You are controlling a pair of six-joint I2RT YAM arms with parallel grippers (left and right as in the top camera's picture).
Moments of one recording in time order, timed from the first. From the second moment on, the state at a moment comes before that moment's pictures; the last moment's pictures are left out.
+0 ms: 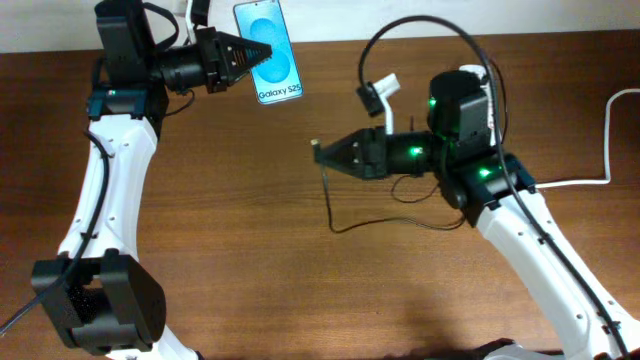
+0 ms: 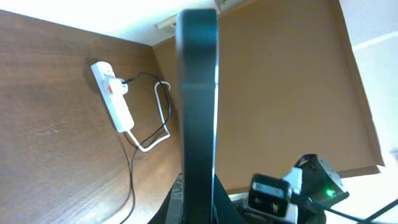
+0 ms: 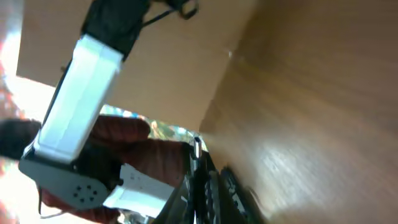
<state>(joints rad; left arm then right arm) 0.01 1.83 1.69 -0.24 1.26 -0.78 0.35 1.41 1.24 -0.25 -1.11 0.73</state>
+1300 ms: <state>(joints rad) 0.01 1.83 1.69 -0.18 1.37 -0.84 0.39 1.60 1.23 0.23 -1.04 0.91</state>
